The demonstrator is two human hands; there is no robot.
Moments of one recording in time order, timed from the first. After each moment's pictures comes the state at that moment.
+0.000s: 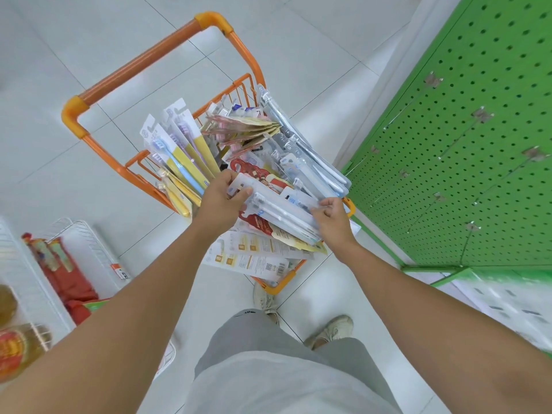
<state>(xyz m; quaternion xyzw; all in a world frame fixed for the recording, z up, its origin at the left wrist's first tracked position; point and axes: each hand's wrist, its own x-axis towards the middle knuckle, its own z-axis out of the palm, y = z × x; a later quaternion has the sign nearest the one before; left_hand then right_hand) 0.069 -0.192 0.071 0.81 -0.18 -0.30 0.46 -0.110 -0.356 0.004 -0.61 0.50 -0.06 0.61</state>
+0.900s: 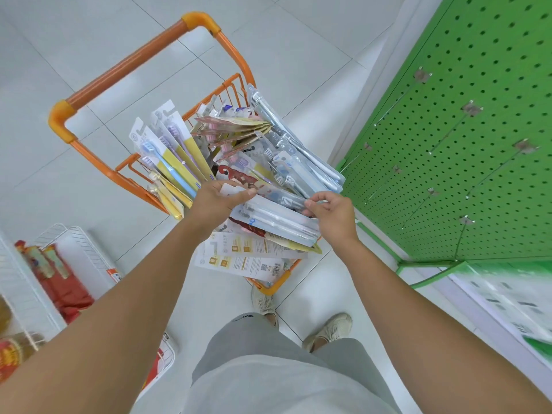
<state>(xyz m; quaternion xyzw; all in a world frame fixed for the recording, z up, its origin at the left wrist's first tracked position) 0.071 -0.200 0.086 0.78 -0.12 -0.39 0.47 -0.110 -0.356 0.039 -0.62 0.48 -0.13 0.61</state>
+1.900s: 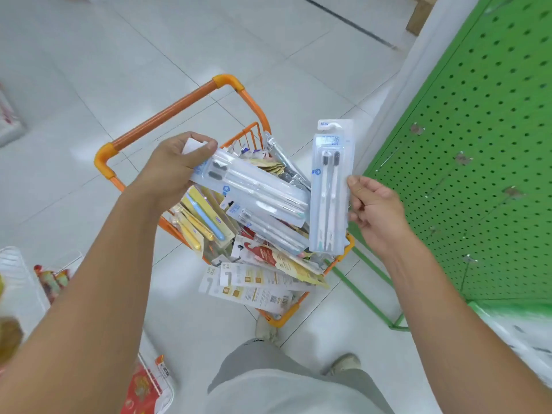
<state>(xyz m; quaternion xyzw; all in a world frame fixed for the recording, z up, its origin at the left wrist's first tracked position) 0.161 -0.191 0.211 0.71 -0.18 -0.32 0.60 -0.098 -0.398 0.169 -0.48 0.44 -0.20 0.73</state>
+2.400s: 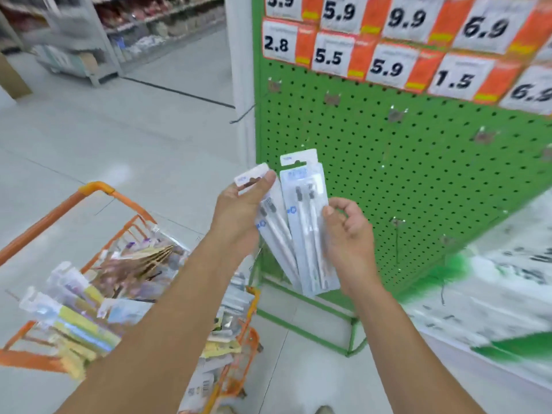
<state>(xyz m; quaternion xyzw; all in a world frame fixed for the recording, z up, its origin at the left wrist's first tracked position) -0.085 -0.420 0.291 0.49 -0.17 -0.48 0.70 -0.251 -0.450 0.264 -0.56 0.48 -0.42 0.53</state>
